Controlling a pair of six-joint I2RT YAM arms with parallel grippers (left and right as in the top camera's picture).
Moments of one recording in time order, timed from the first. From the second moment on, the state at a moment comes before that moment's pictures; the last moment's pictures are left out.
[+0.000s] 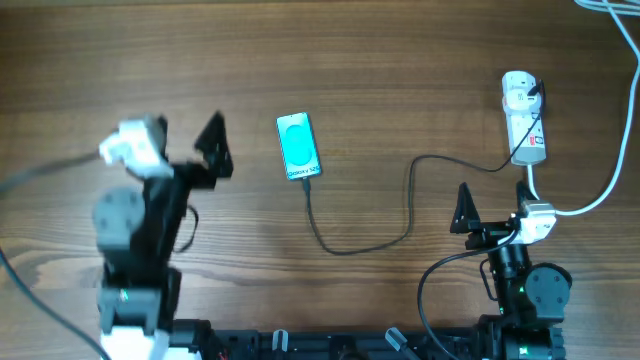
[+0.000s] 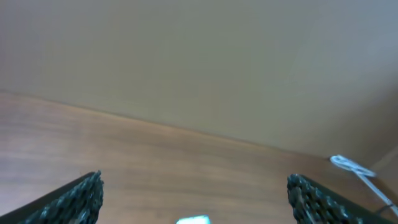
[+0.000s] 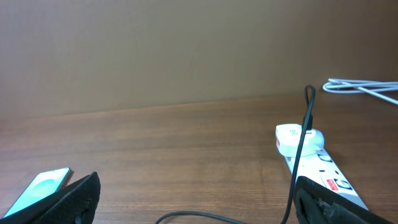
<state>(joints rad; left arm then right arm) -0.03 0.67 0.55 0.05 0.13 -0.33 -0.05 0.02 0.03 -0.04 -0.13 0.13</state>
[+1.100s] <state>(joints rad) -0.02 0.01 0.01 -0.07 0.08 -0.20 -0.05 0.01 0.03 -0.04 -0.13 0.13</state>
